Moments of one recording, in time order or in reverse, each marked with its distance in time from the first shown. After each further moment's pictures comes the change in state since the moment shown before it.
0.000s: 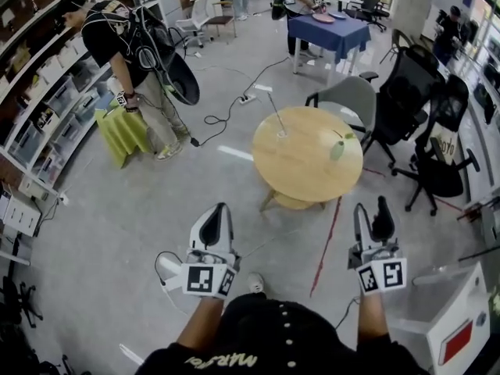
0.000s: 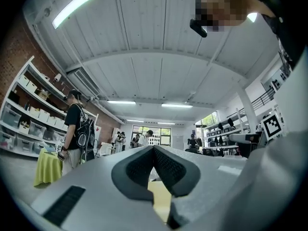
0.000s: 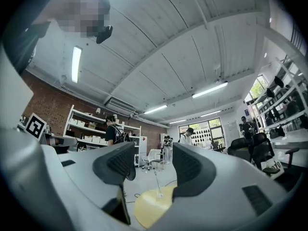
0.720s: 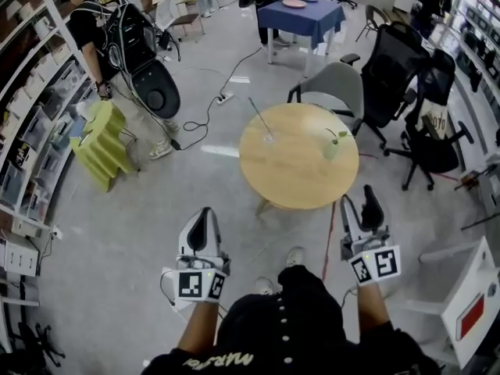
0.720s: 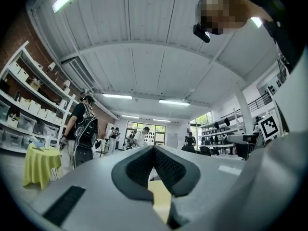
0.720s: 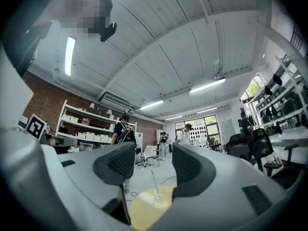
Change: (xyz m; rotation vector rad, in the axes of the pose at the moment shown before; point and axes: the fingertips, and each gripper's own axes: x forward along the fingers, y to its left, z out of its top) left arm 0.110 0.084 -0.043 -0.024 0.029 -0.072; right arm 0.119 0.001 -0.058 -0.005 0.033 -0.044
